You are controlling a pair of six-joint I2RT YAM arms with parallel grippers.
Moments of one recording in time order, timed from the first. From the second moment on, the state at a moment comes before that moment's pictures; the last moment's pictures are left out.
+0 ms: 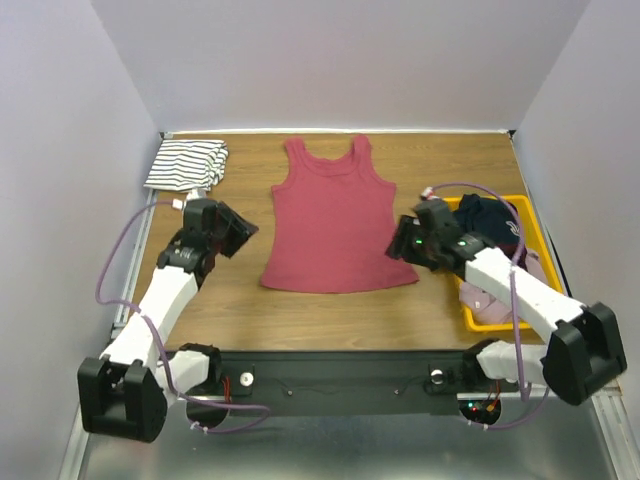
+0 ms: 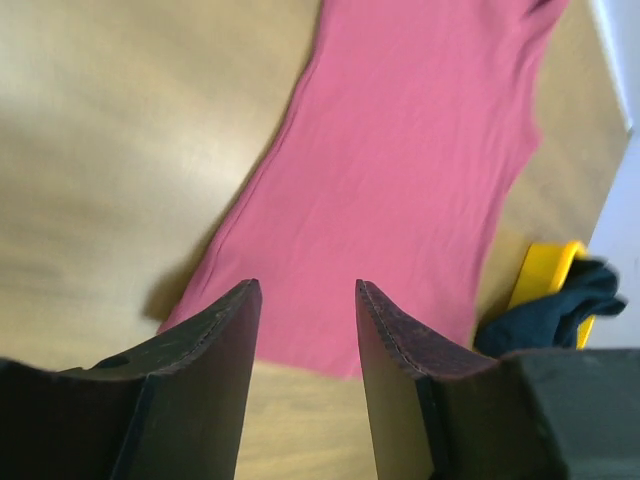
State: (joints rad) left arm -0.18 1.00 0.69 -0.36 0.06 -0.93; right arm 0.43 1.19 0.80 -0.45 0.00 0.67
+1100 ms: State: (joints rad) left arm -0.15 2.11 1.58 -0.31 0.21 -0.43; right arm 1.15 2.16 1.68 -0.36 0.26 0.70
